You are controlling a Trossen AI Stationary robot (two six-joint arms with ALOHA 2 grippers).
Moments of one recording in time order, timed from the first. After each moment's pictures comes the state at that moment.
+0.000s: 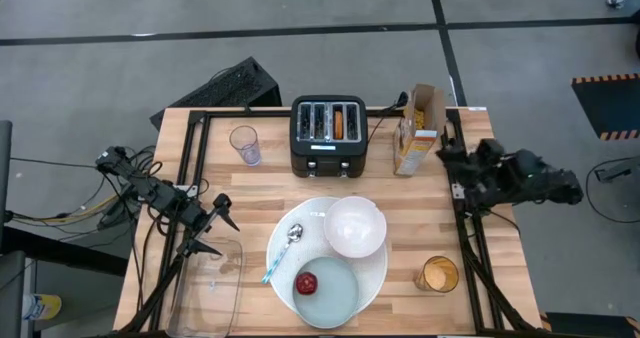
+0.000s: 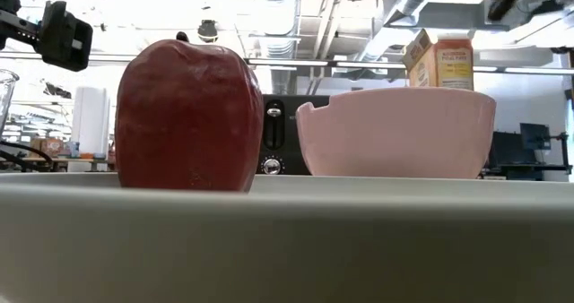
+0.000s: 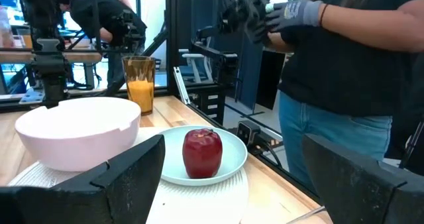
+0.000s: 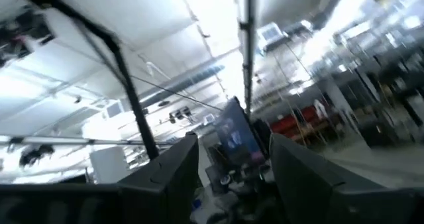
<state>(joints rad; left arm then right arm) -0.57 0.01 0.01 0.02 -0.02 -0.07 0.07 0.11 0.29 0.40 0.12 0.44</state>
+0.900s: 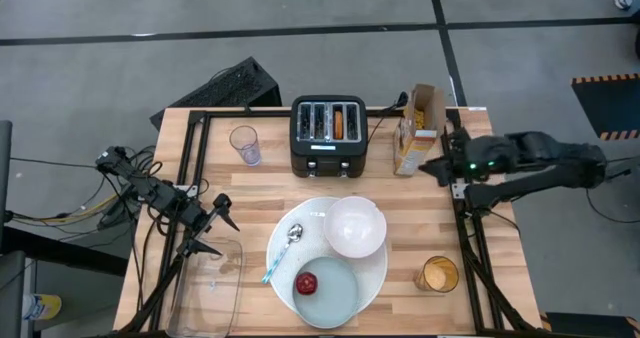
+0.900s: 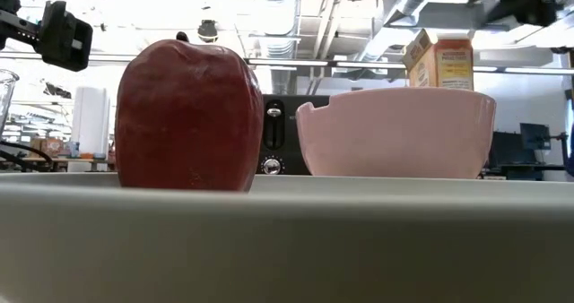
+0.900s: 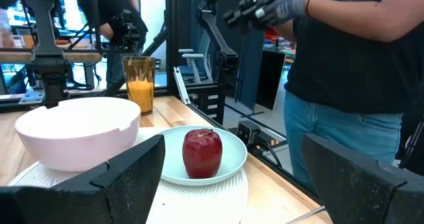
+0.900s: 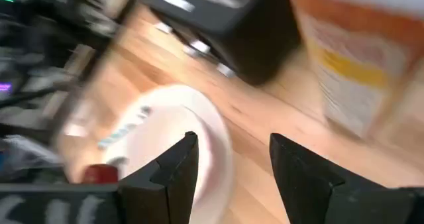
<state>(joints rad) -0.57 0.01 0.01 0.02 -0.01 -0.07 0.07 0.69 1.04 -1.07 0.31 1.01</state>
